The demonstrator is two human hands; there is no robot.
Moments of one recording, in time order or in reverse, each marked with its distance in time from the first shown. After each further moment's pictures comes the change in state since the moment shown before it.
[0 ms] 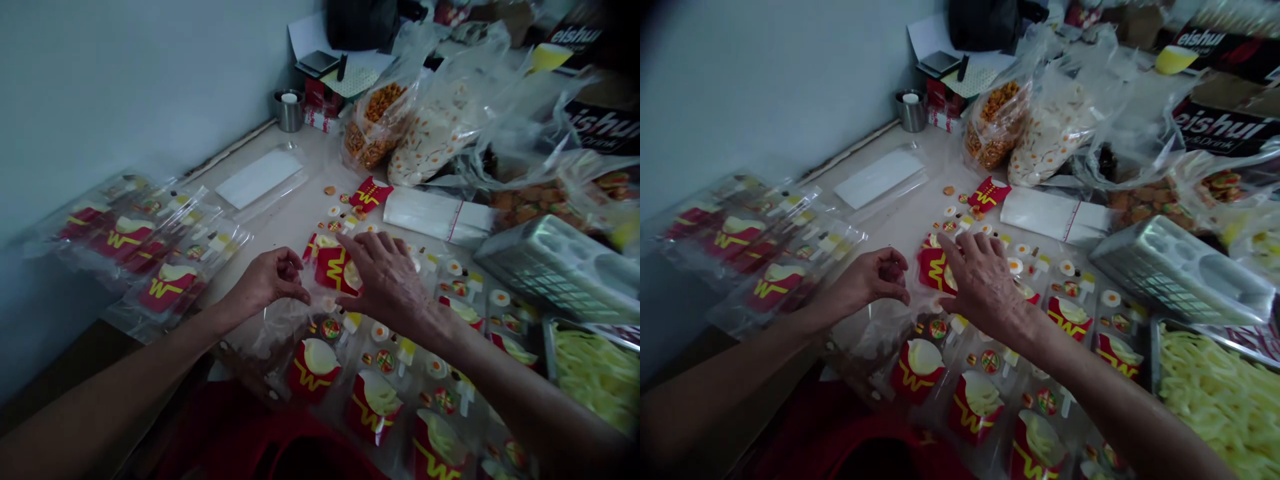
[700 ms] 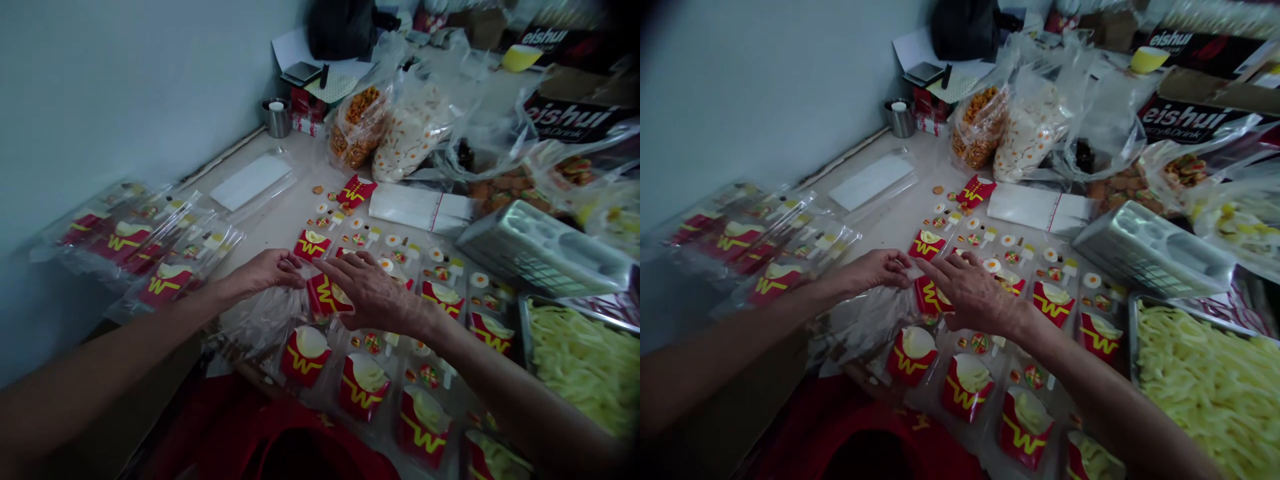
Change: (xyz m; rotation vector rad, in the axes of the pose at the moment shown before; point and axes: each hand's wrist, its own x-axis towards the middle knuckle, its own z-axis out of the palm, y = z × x) left_hand 0.022 -0.012 0.003 -0.073 -0.207 -0.148; right_hand -0.034 0.009 0.013 0.198 -0.154 -0.297
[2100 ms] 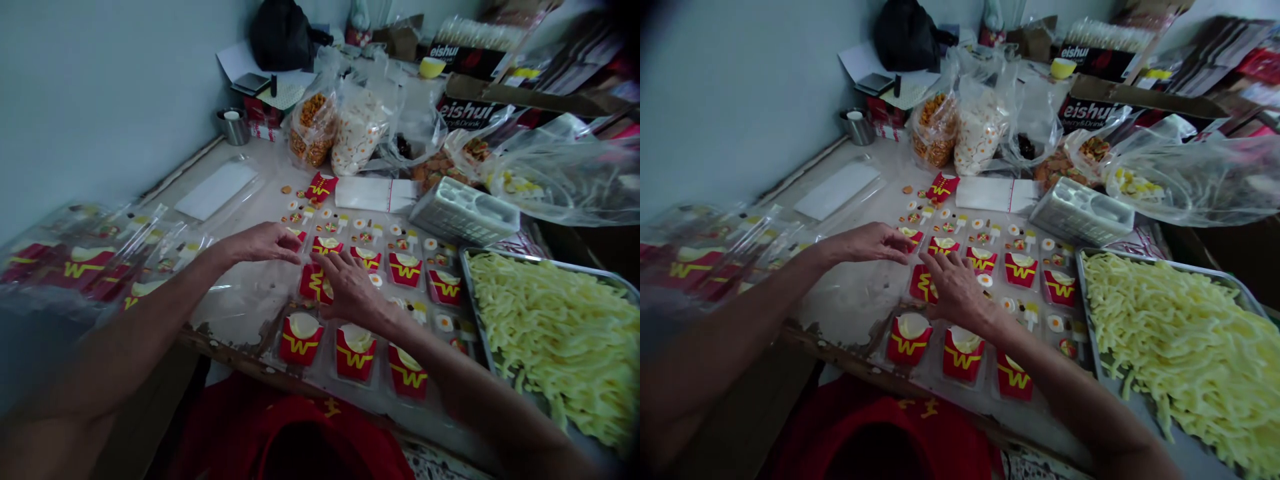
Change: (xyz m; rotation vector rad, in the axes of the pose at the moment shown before) left_hand 0.032 0.062 -0.003 0.819 -0.317 0.427; right_hand -0.016 -0.049 0.035 0.040 0.169 0.512
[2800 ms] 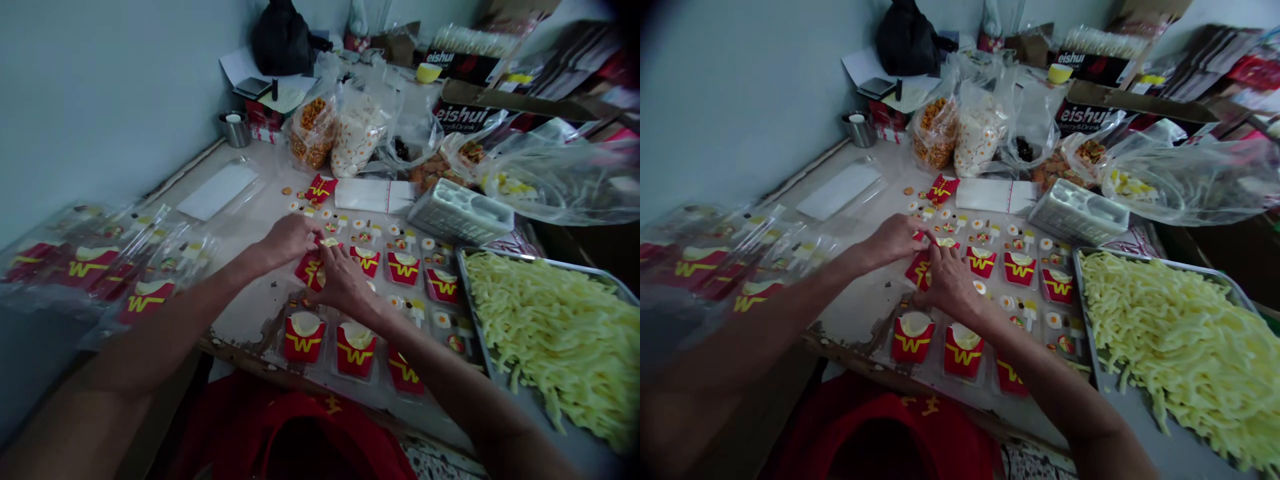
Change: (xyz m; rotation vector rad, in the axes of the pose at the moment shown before) left_hand 0.025 0.029 0.027 0.306 0.371 0.097; right_hand 0.020 -0.014 0.004 0.010 0.040 0.217
